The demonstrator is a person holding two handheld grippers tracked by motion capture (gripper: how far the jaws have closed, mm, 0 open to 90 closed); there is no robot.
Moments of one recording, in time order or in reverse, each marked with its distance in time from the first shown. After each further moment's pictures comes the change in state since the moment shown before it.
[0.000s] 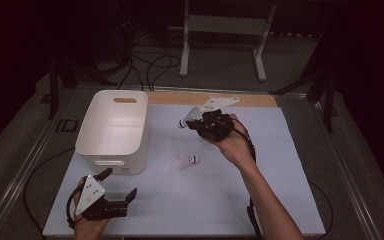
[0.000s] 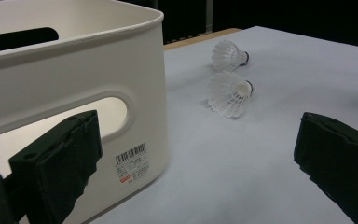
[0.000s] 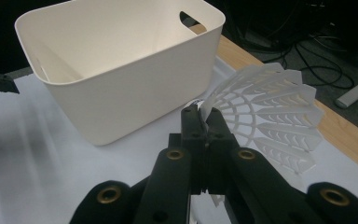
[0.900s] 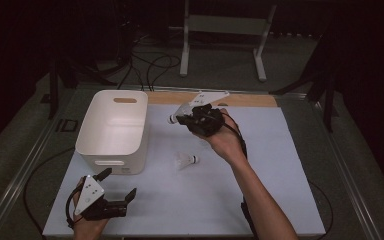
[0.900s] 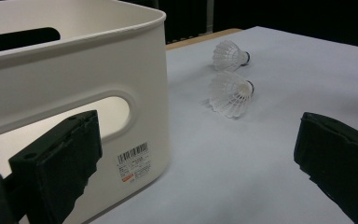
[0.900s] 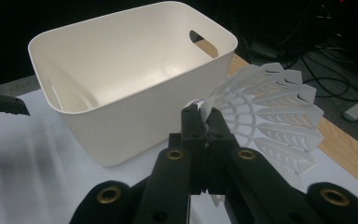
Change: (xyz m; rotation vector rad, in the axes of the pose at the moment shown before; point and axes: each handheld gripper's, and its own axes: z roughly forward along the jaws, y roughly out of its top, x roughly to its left) left arm 0.001 0.000 -0.001 0.000 0.002 0.000; right arm 0.008 0.022 0.013 -0.025 0.020 -0.018
